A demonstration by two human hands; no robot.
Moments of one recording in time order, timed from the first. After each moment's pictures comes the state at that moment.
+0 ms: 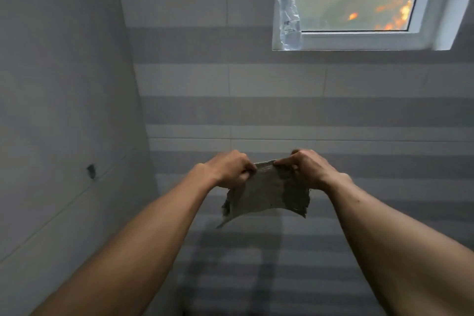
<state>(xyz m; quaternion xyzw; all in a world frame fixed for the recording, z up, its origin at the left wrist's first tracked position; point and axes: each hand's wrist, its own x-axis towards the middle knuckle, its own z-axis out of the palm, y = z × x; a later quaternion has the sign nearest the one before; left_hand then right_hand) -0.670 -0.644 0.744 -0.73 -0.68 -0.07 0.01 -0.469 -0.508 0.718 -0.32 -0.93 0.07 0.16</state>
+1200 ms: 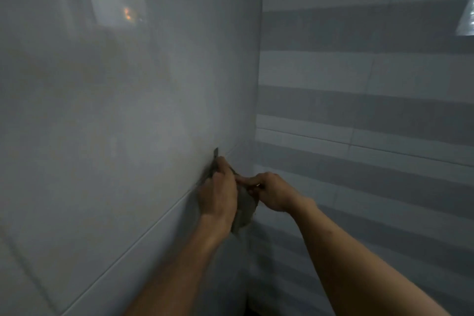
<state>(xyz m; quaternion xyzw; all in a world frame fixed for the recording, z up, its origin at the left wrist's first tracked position) -0.816 -0.800 0.664 -0.26 -0.93 -0.19 0.18 -0.764 -0.654 0.654 -0.09 -0.94 0.31 0.06</state>
